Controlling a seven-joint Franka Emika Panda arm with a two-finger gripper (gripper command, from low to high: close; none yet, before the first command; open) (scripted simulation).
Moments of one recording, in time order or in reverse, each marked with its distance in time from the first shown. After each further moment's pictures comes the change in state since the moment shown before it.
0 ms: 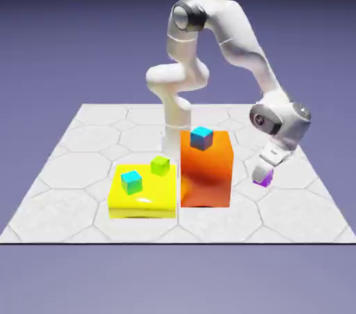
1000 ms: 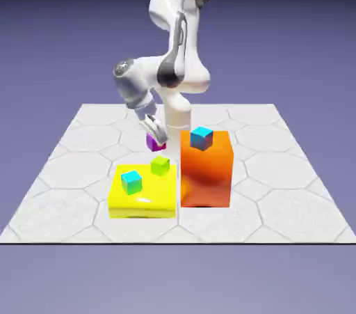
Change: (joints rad) arm -0.545 -0.563 -0.508 -0.511 0.532 -0.043 0.508
